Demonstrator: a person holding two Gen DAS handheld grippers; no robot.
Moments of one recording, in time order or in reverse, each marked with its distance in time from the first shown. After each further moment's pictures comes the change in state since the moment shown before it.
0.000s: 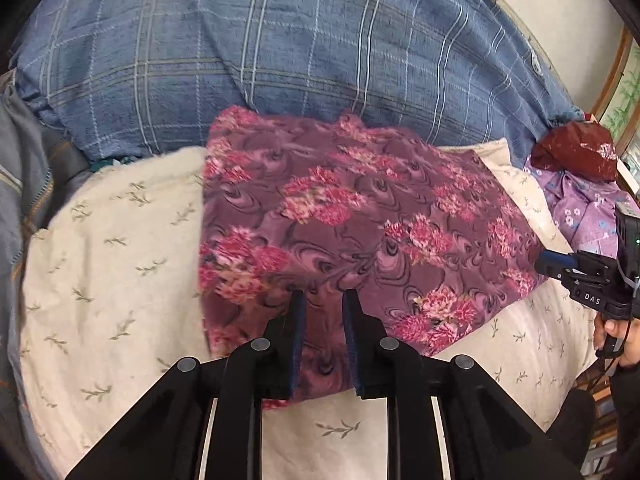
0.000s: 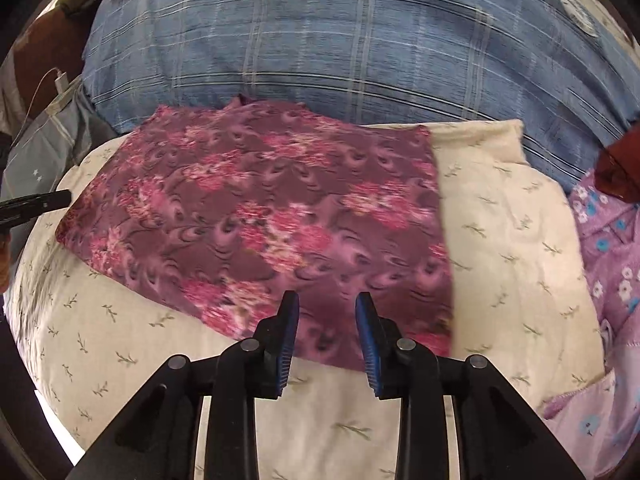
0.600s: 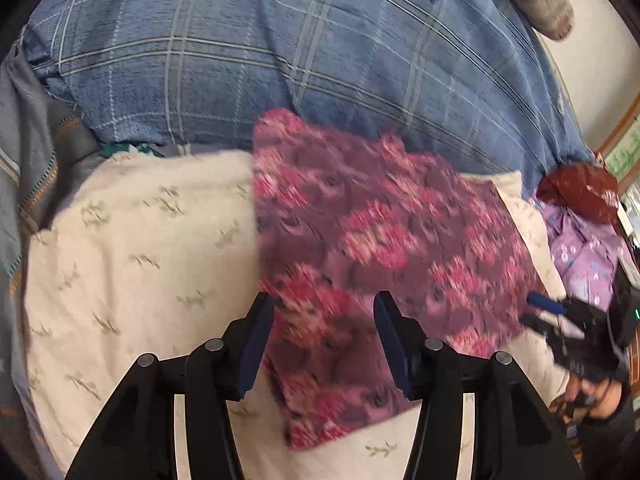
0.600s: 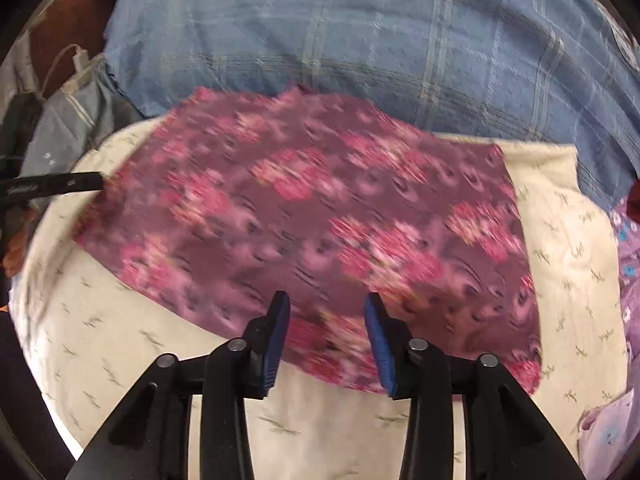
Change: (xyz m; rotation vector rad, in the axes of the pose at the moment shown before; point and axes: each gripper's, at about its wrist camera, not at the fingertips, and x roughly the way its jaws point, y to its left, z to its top) left arm 0.014 0.065 0.047 -0.137 0.027 -0.044; right arm 0.011 0.074 0.026 -0.063 -0.020 0.077
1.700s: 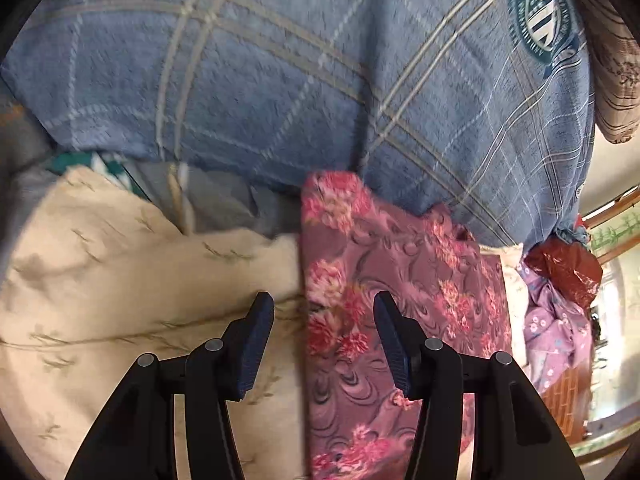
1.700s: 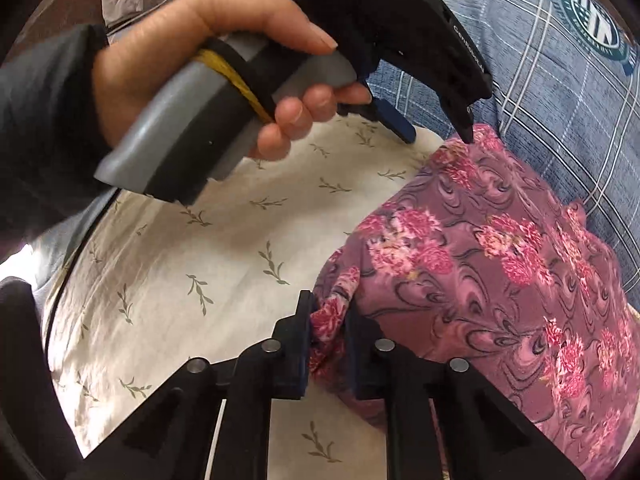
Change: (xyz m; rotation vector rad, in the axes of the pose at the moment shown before) left arm 0.095 0.076 0.090 -0.240 0.106 -0.162; right arm 0.084 0.232 0.047 -0.371 0.014 0.185
